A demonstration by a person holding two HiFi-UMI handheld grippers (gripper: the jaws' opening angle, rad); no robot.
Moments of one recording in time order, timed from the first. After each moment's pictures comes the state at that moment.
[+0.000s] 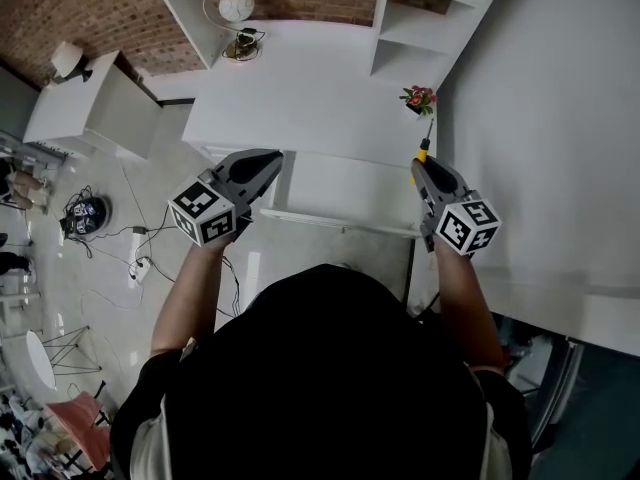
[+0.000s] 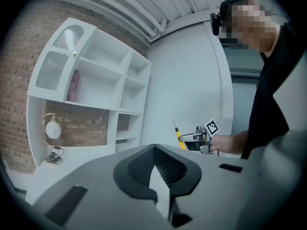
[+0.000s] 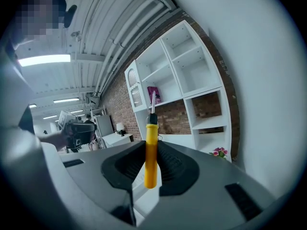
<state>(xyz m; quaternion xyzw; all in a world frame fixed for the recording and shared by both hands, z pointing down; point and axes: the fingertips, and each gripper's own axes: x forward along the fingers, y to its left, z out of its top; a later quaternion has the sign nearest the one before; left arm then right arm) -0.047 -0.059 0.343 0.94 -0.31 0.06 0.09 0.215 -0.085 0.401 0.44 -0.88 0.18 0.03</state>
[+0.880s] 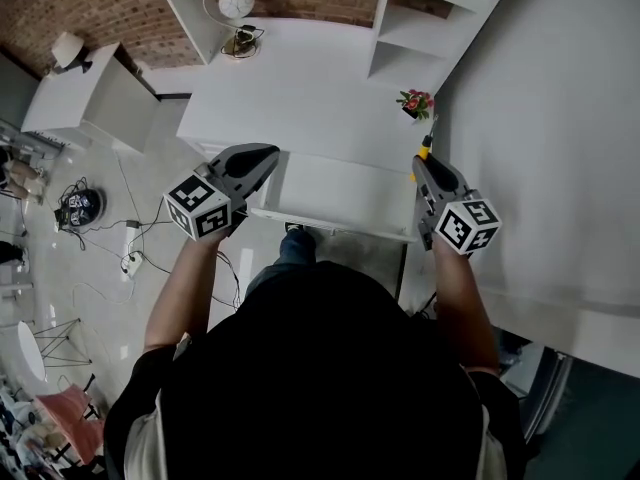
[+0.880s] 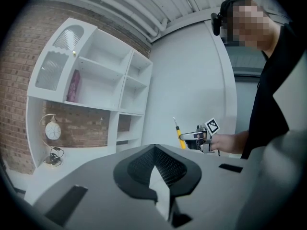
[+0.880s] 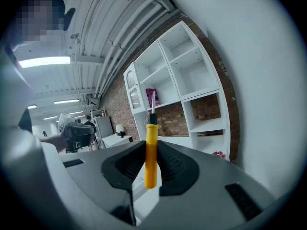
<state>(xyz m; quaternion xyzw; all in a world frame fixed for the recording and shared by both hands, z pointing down) -0.039 -0.072 0.342 0.94 -0.32 0.06 0.09 0.230 -0.103 0.393 0.44 -0.88 0.17 0.02</state>
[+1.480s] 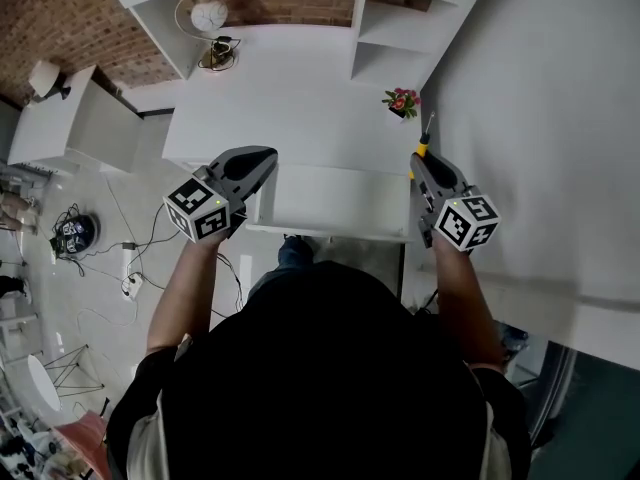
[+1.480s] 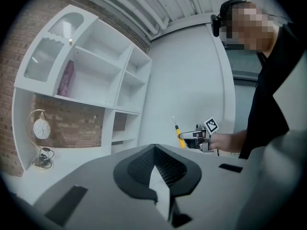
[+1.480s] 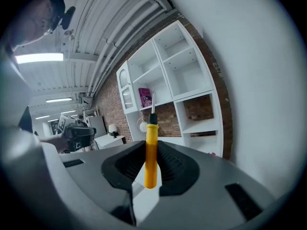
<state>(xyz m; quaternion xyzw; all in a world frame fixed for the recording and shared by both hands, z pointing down) -0.026 -0.123 0.352 0.95 -0.28 0.06 0.10 0.245 -0.134 0.393 0.48 -0.86 0.18 0.03</state>
